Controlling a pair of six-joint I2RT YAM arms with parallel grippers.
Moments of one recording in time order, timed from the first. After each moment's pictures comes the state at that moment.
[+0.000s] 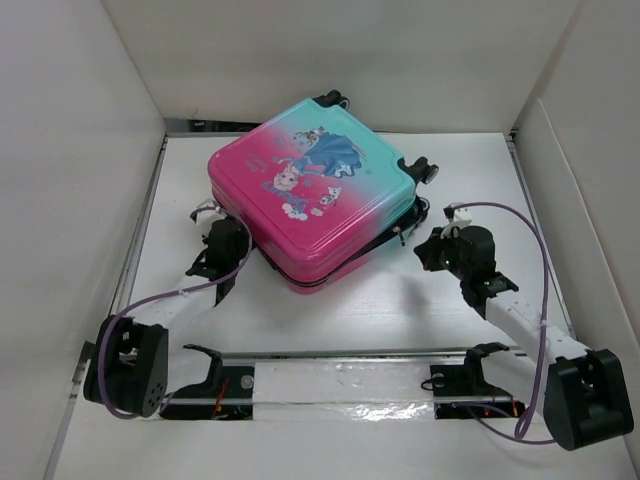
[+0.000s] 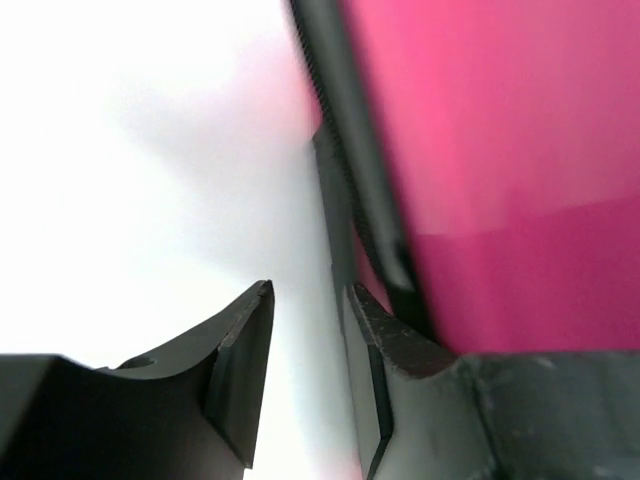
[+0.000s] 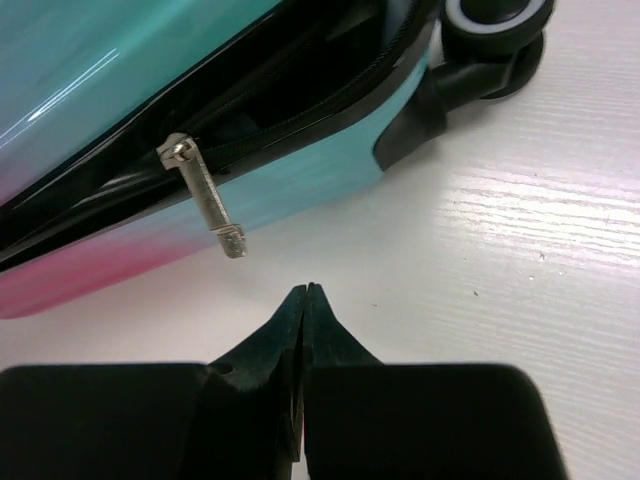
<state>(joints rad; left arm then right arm) -0.25 1.19 0.45 0.18 -0.31 -0.73 0.23 0.99 0.42 0.12 -0.22 0.27</state>
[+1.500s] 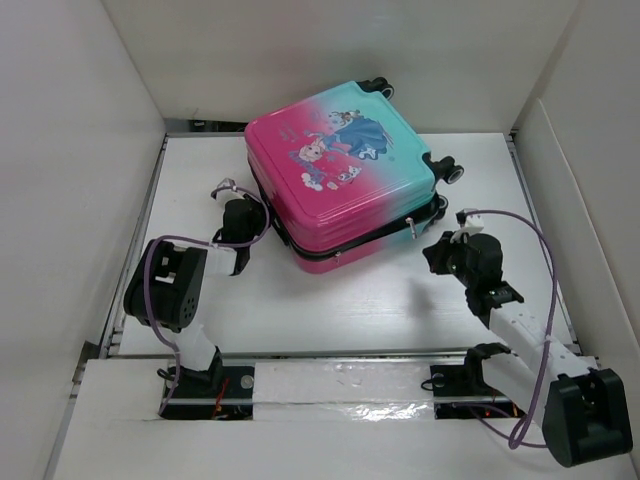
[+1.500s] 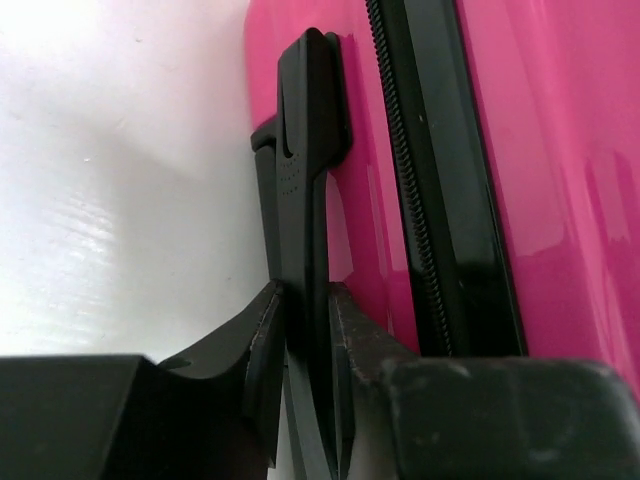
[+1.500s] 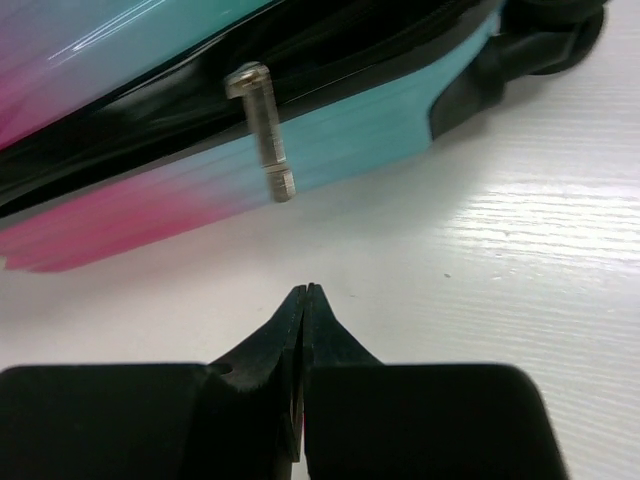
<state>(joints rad) -0.27 1.67 0.64 0.62 -0.12 -0.84 0.20 0.89 0.36 0.13 -0.15 0.31</state>
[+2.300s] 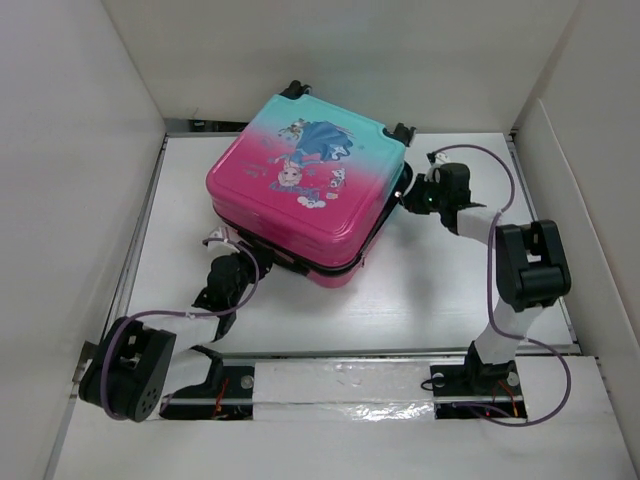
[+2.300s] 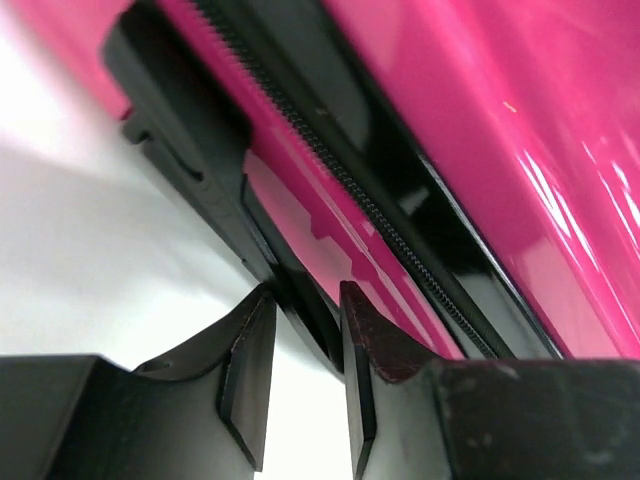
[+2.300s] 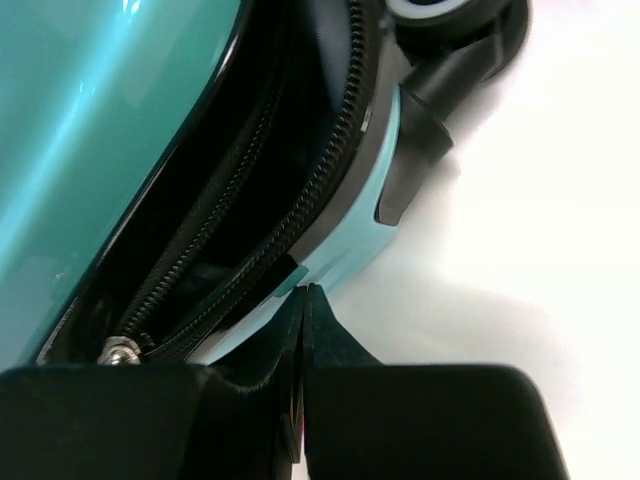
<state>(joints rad) -0.35 1.19 0.14 0.72 -0.08 -0.85 0.13 1.77 0.99 0.24 -0.35 0.31</state>
